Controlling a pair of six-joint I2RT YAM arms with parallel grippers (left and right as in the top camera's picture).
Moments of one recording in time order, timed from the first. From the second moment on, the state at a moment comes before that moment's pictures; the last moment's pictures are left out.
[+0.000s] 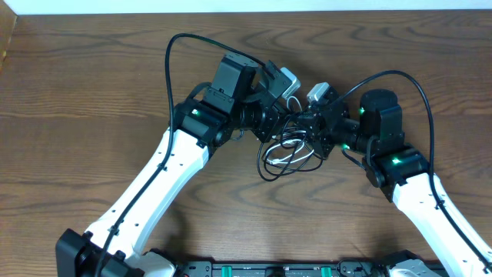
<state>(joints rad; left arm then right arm) -0.53 1.51 1.33 -0.63 0.49 0.12 0.32 1.24 0.81 -0.10 -0.60 -0.17</state>
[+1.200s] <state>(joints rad) -0.60 1.56 1.33 -0.52 0.39 -0.02 0.33 1.24 0.81 -0.06 -0.45 0.13</state>
